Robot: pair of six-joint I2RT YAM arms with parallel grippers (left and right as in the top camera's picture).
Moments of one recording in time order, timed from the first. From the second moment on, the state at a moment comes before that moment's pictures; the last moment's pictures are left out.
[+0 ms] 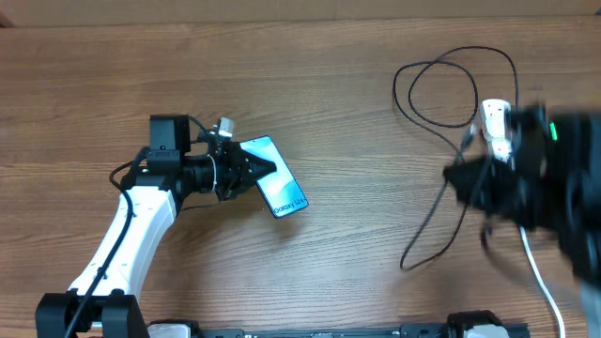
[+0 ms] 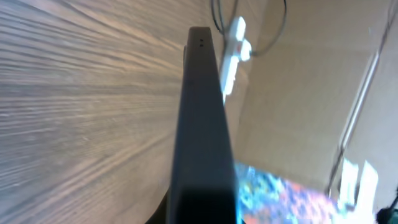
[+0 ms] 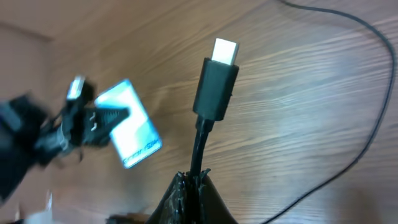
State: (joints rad) left arm -0.06 1.45 0.88 -0.43 1.02 -0.71; right arm 0.08 1.08 1.61 -1.47 -0.37 0.44
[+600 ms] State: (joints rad) left arm -0.14 1.46 0.88 -0.02 1.41 -0.72; right arm 0.08 0.66 0.87 -1.20 -0.94 0.28
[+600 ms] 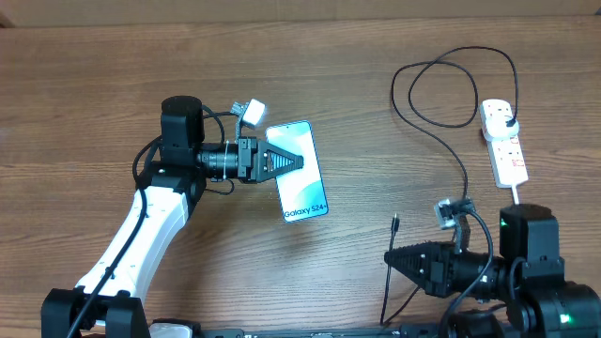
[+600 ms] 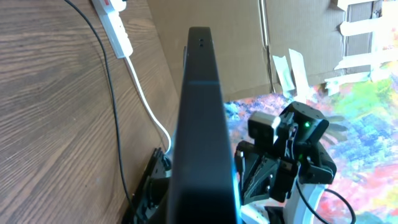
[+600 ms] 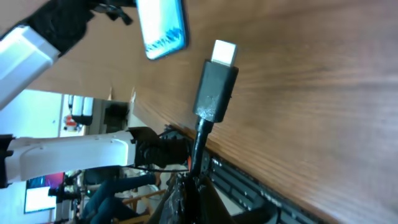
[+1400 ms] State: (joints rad) left arm -0.14 1.46 0.88 0.01 1.26 -0.78; right arm 0.73 1.13 1.11 -1.02 -0.50 0.34
